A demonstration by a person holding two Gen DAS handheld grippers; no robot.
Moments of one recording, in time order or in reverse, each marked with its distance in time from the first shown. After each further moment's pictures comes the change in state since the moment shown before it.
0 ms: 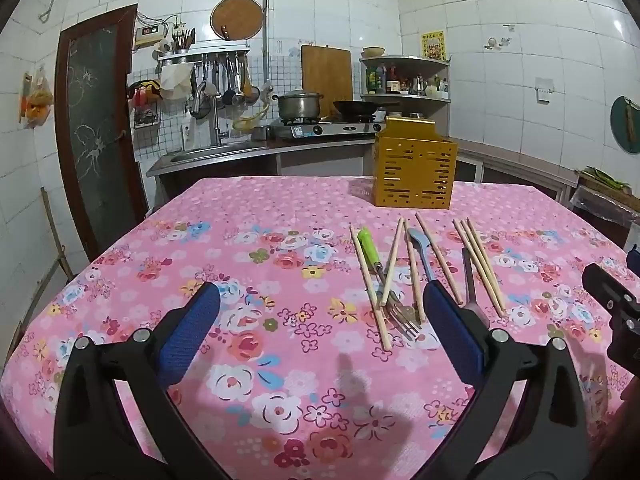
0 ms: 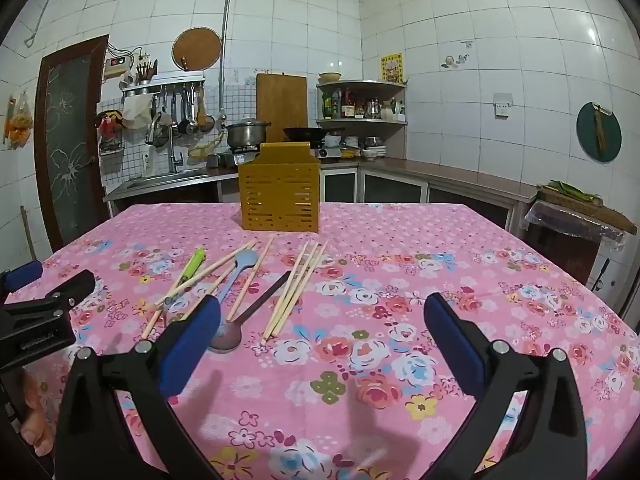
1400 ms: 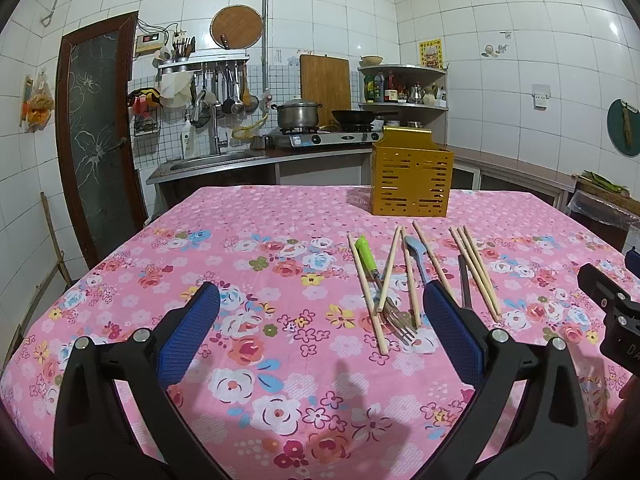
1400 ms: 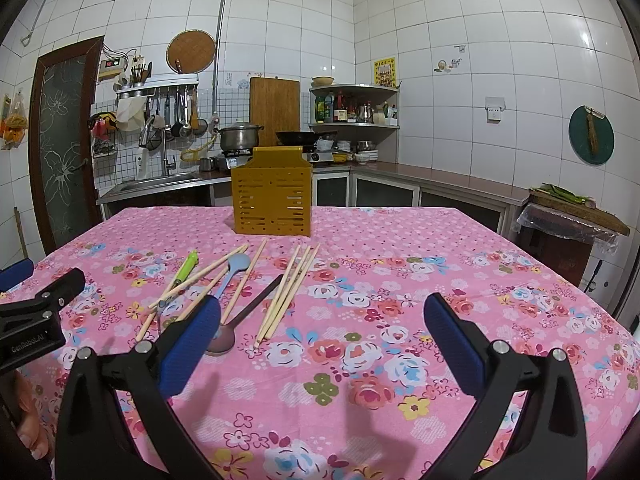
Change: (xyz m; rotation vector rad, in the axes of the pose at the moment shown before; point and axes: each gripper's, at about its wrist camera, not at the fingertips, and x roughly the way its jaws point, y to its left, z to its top) left arm -0.009 -0.003 0.003 0.000 -0.026 -0.004; right arm -0.002 -0.001 0.000 0.007 -0.015 -0.027
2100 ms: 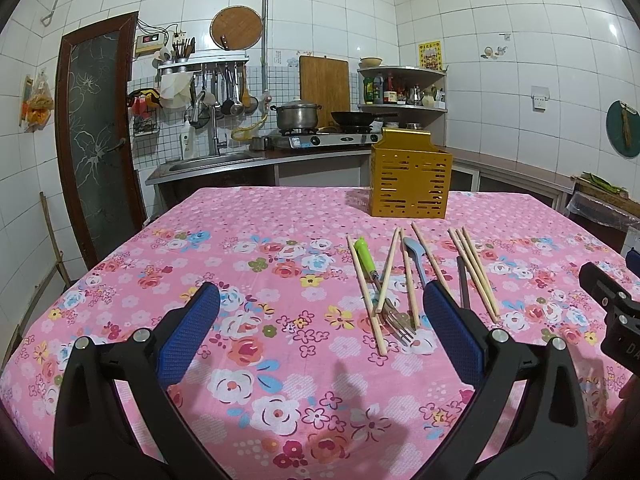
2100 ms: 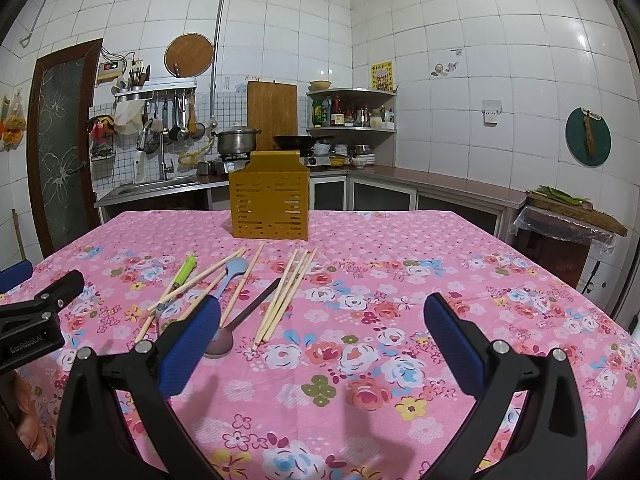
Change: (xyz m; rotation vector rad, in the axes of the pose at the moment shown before) left arm 0.000 -0.002 0.001 -0.001 -0.004 -0.002; right arm -0.002 -0.004 0.002 0.000 -0.018 -0.012
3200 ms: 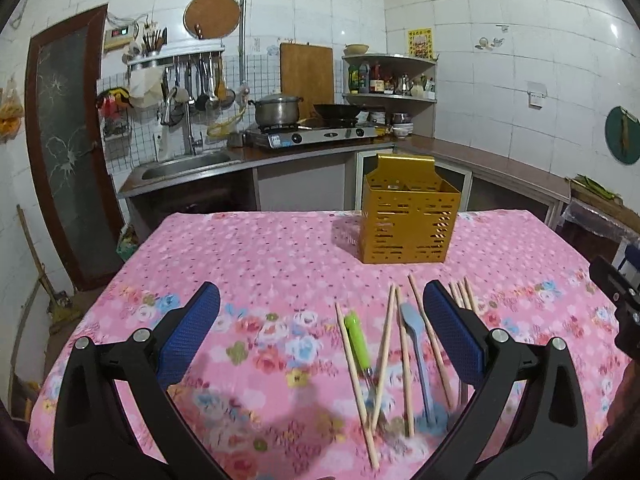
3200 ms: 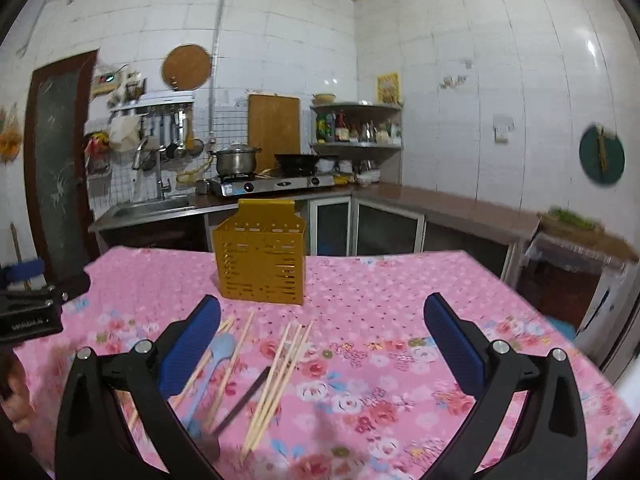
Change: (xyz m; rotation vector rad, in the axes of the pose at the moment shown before) left arm 0.085 -0.002 0.111 0.004 0.079 -0.073; right arm 0.068 -0.009 0.095 0.016 -0.014 0.010
